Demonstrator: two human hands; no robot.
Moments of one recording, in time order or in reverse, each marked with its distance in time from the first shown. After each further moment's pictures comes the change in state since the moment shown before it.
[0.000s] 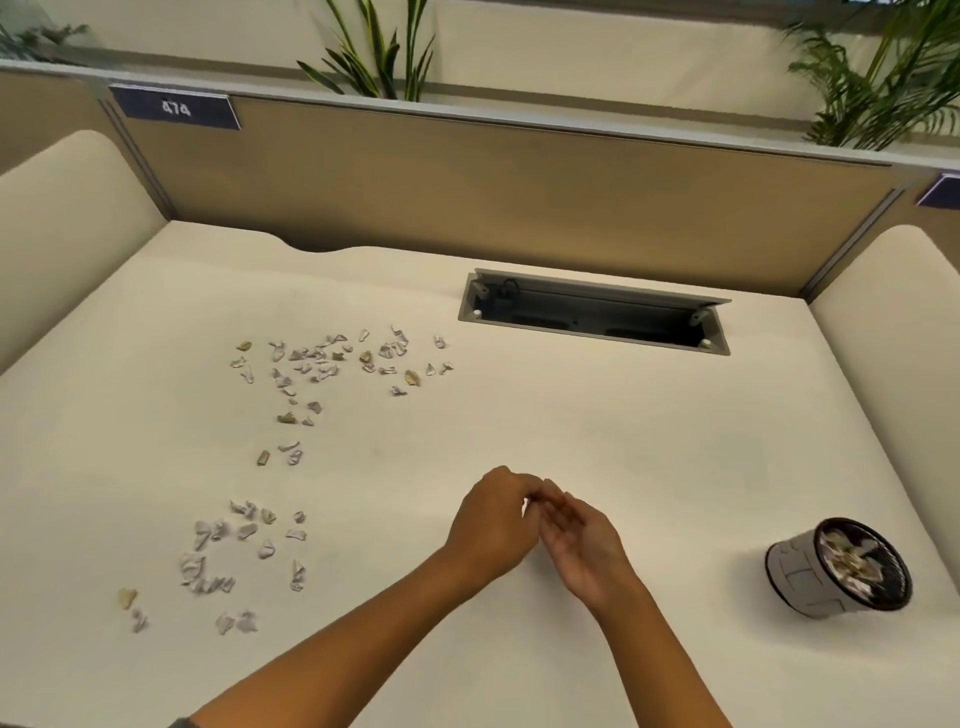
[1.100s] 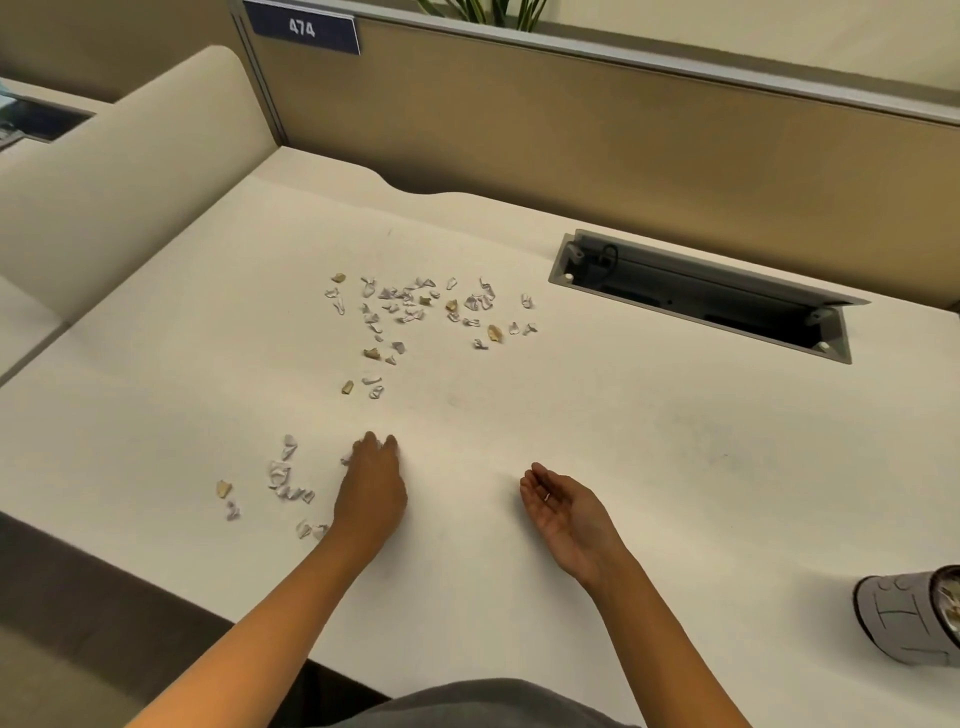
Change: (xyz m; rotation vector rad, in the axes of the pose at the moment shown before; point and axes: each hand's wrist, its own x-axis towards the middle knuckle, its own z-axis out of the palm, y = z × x) left_hand -0.078 -0.154 -0.088 0.340 0.145 -0.637; right_hand 0.012 0.063 0.042 -0.122 -0.001 0.216
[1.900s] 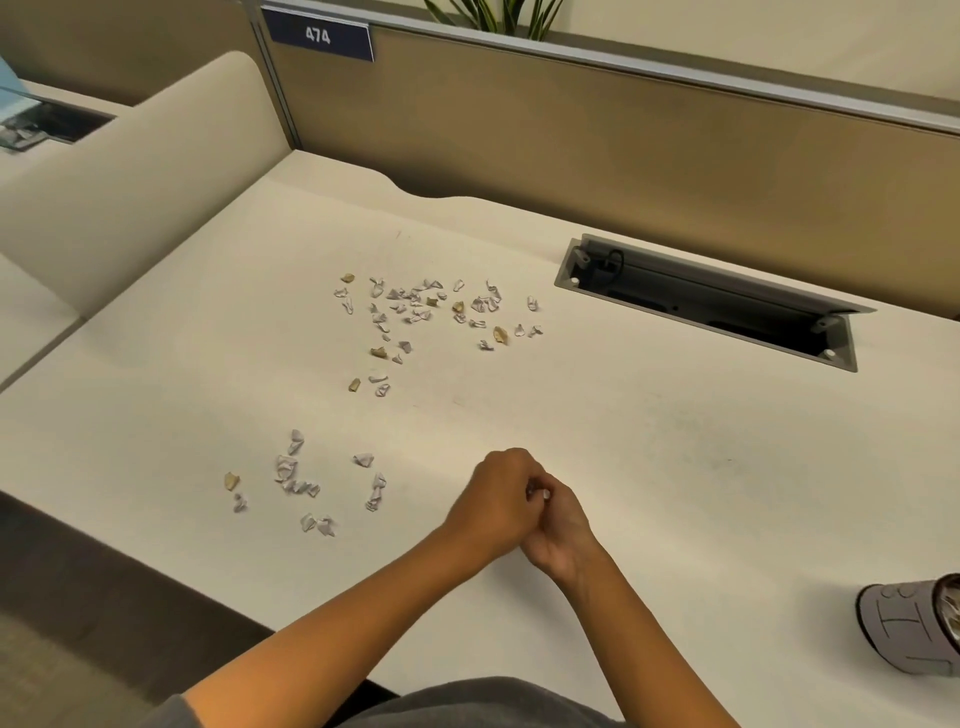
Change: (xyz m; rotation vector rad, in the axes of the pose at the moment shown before) left_hand -0.055 0.121 0.000 -0.332 -0.126 0.362; right_hand -0.002 0.021 0.021 0.059 -0.148 0.143
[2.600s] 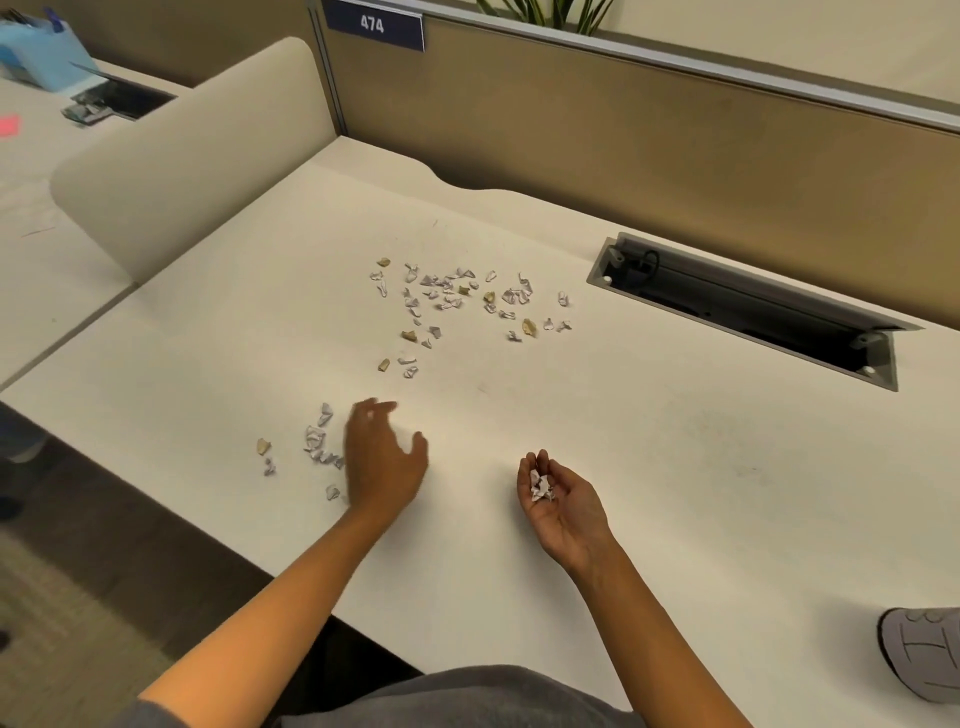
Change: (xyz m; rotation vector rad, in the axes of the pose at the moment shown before) left_hand -0.013 -0.120 -0.049 0.035 0.617 -0.358; right_hand -0.003 0.001 0.002 0.225 0.054 -0.004
